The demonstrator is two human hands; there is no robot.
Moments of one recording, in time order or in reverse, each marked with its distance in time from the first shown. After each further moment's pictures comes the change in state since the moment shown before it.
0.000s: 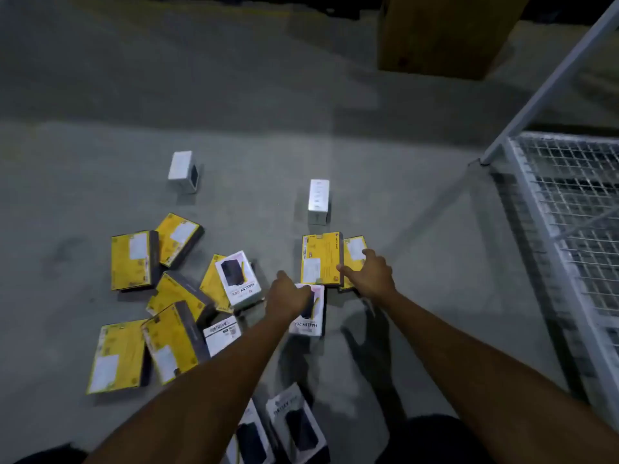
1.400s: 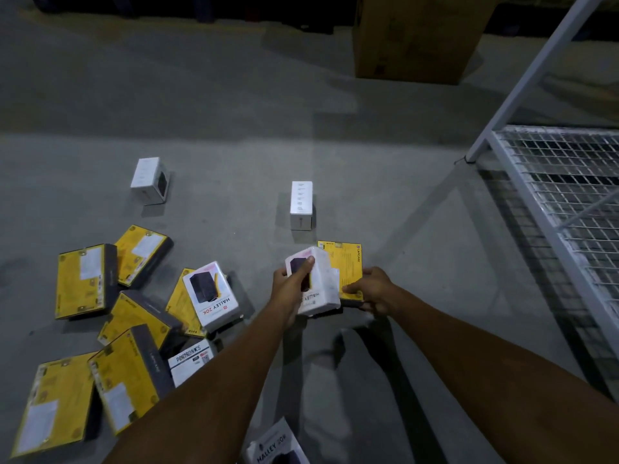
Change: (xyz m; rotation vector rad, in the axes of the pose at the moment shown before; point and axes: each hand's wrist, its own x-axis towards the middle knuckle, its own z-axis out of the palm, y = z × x) left_hand 0.065 0.007 0.058 -0.934 -0.246 -0.027; right_hand 0.057 0.050 0.033 0.675 -0.255 0.275
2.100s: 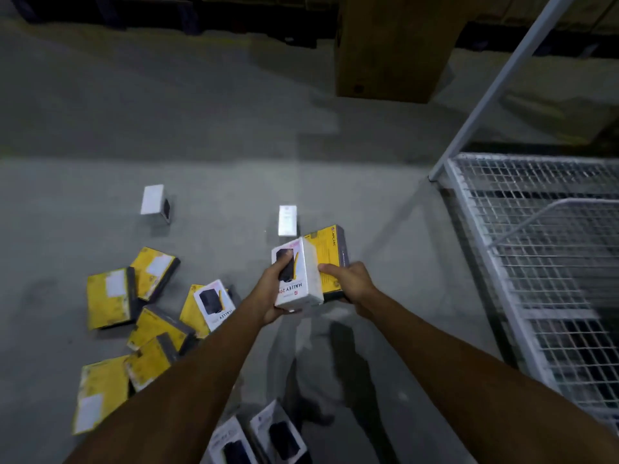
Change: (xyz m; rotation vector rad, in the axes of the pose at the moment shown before) left_hand -0.119 0.129 0.020 -0.071 -0.217 -0.230; right_hand -0.144 -0.097 -0.020 0.129 0.066 -0.110
